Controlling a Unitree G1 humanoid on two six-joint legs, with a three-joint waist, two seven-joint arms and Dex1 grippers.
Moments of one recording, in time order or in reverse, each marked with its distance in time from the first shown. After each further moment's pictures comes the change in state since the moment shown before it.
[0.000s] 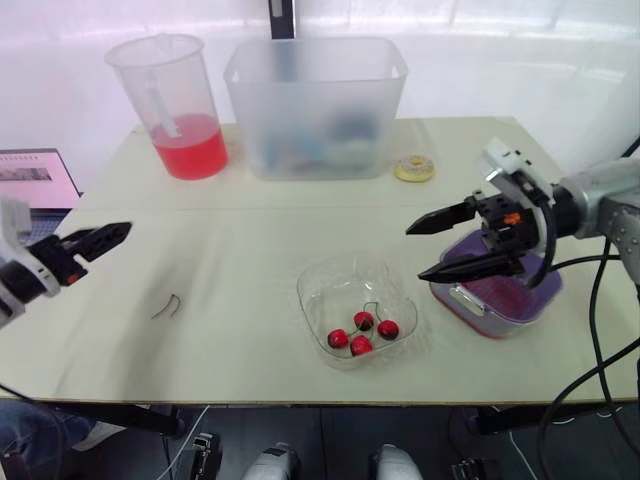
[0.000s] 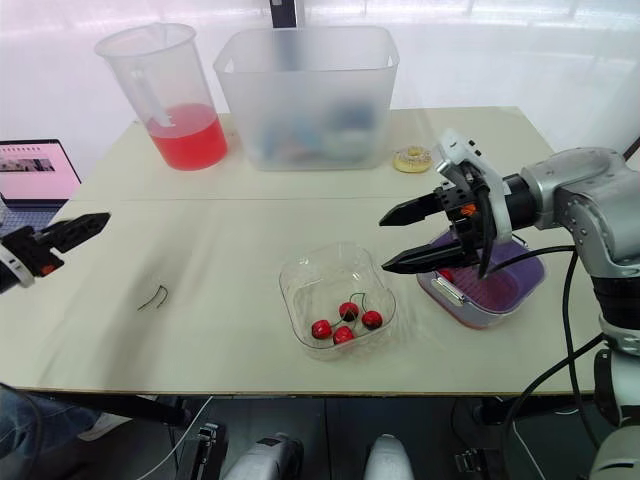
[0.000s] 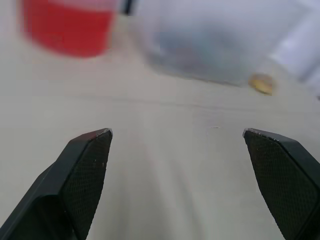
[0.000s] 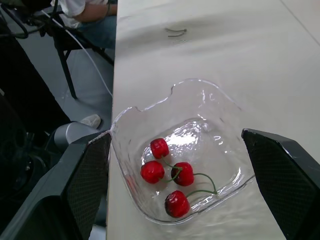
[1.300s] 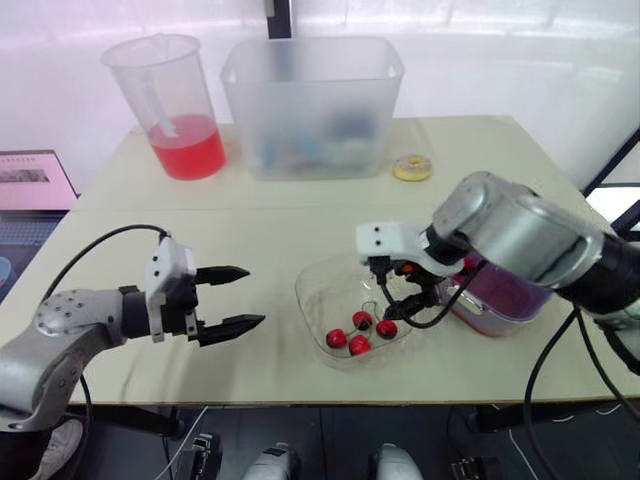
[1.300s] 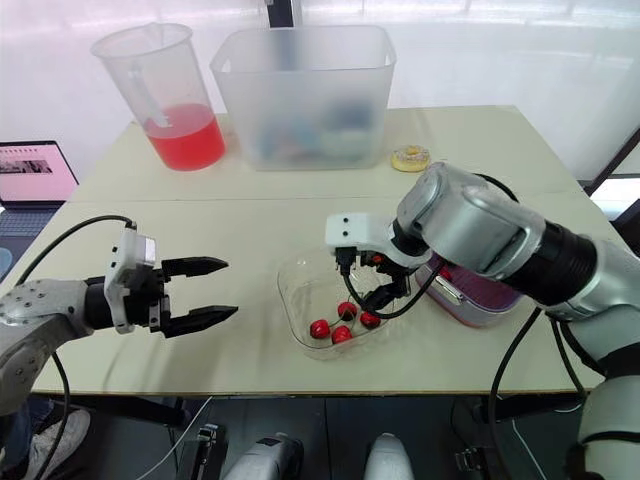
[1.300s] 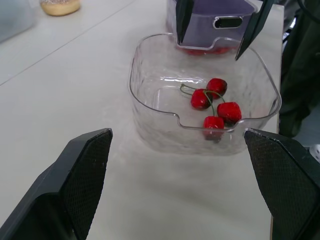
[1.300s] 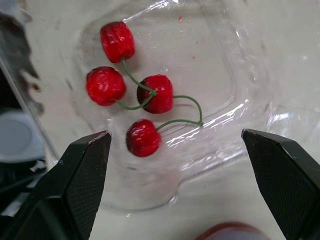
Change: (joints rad) left arm 0.185 -0.087 -0.389 -0.467 0.218 -0.311 -0.218; right arm -0.416 0.112 0.836 -0.145 -0.367 0.172 -0.207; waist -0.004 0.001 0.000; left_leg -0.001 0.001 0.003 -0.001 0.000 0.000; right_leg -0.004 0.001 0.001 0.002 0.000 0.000
